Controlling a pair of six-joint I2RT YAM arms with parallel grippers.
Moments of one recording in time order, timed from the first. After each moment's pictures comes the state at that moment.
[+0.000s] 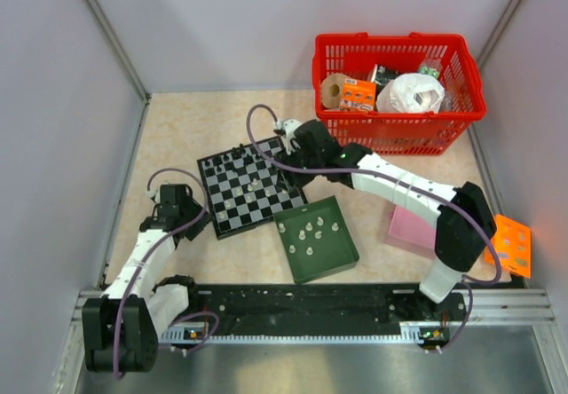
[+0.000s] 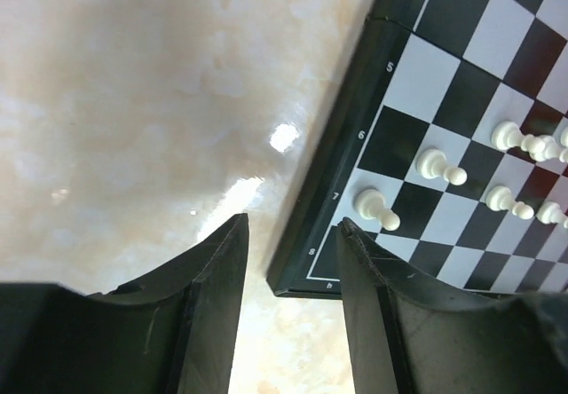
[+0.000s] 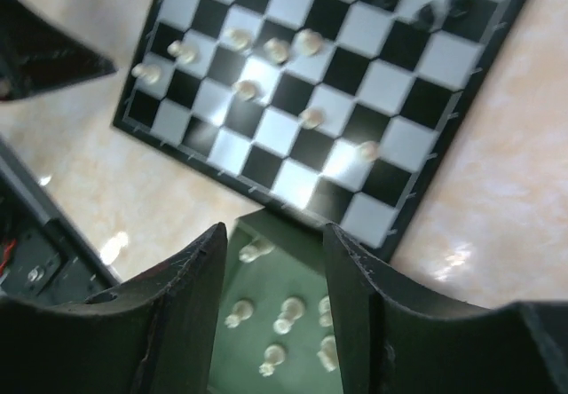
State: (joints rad) left arm 0.01 0.98 0.47 -0.44 0.00 -0.80; right arm 0.81 1.70 1.42 -0.45 -0.14 0.21
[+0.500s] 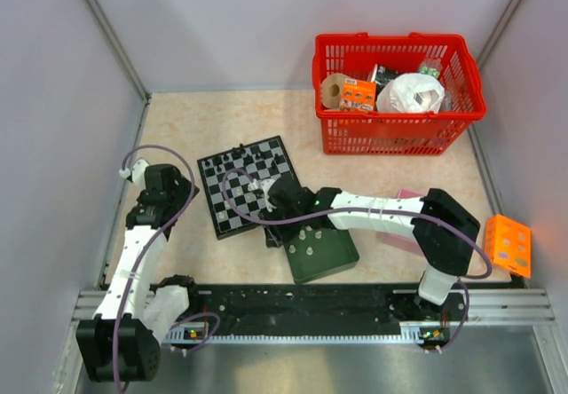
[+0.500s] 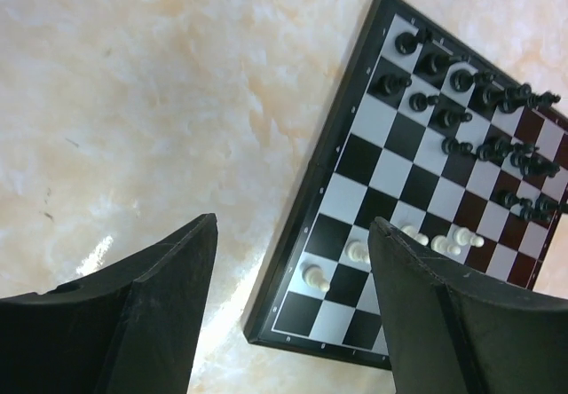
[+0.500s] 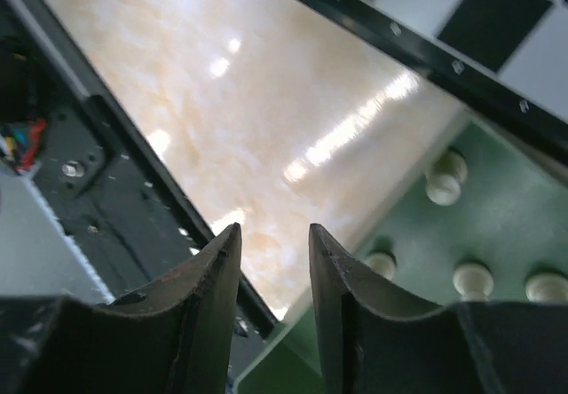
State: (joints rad) left arm 0.02 0.90 0.67 -0.53 -0.24 -0.77; right arm 1.08 1.73 1.21 -0.34 -0.22 0.38
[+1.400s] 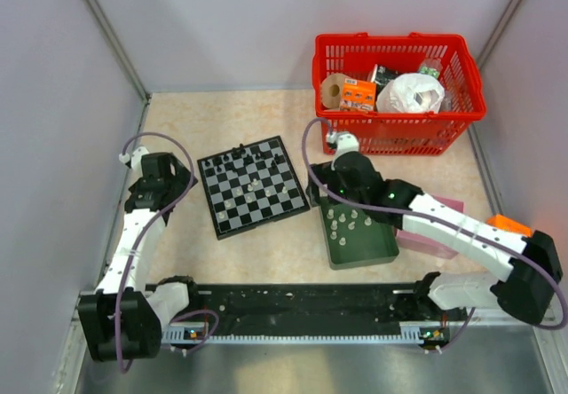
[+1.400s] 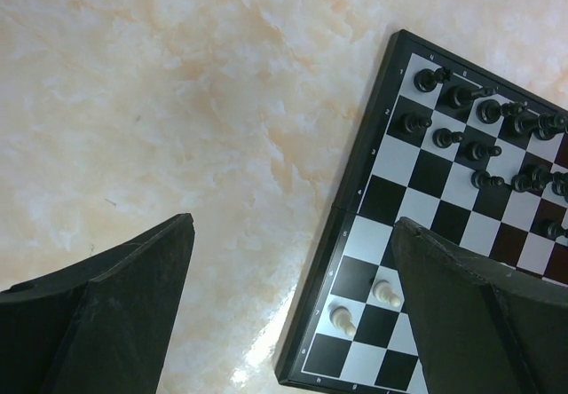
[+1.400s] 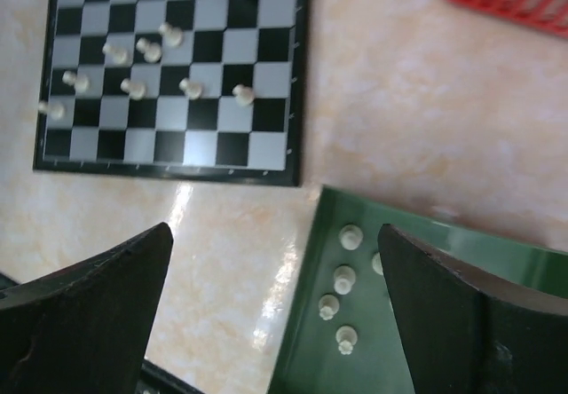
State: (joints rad) left arm 0.07 1.03 0.76 -0.48 -0.26 -0.61; right arm 0.88 1.28 1.00 -0.38 0.23 0.42
